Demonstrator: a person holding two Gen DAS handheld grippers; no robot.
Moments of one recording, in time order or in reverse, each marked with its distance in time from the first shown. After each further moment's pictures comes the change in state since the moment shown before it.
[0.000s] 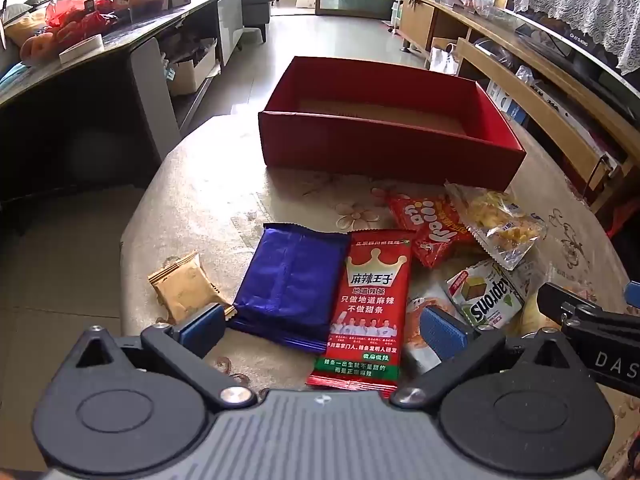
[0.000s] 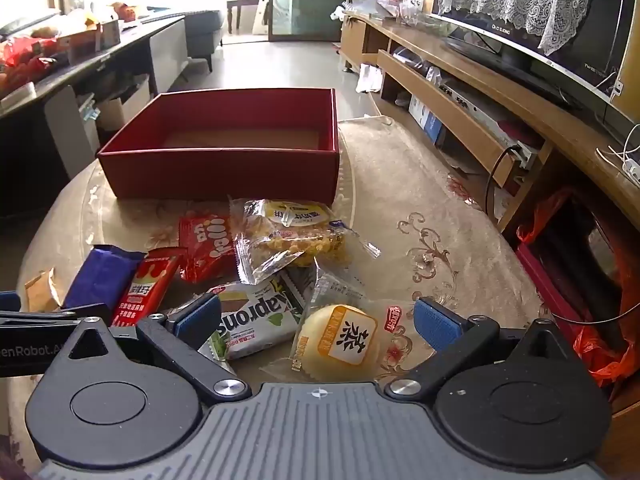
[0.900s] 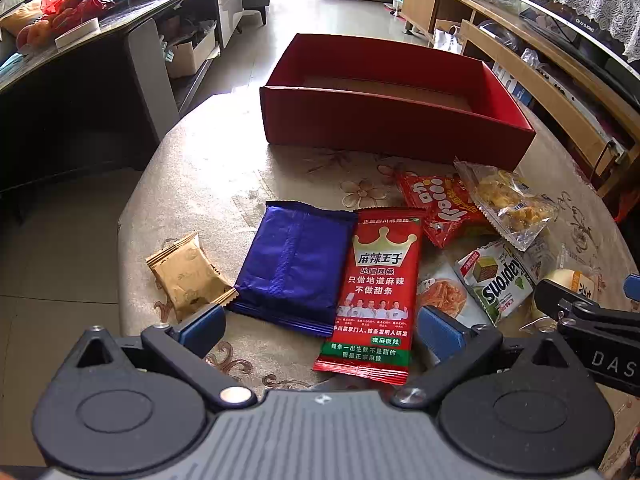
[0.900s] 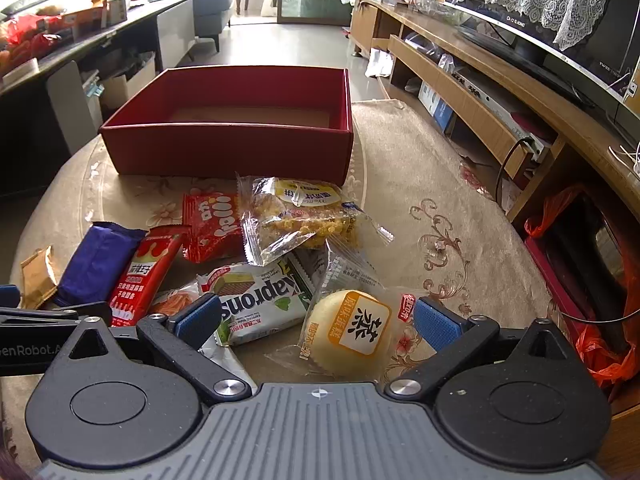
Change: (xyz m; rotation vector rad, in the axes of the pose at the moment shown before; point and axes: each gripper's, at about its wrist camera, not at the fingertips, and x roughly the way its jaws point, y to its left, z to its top) left arm 0.012 0.002 -0.004 0.007 0.065 0.010; right arm 0.011 0.009 -0.003 -0.028 0.054 0.006
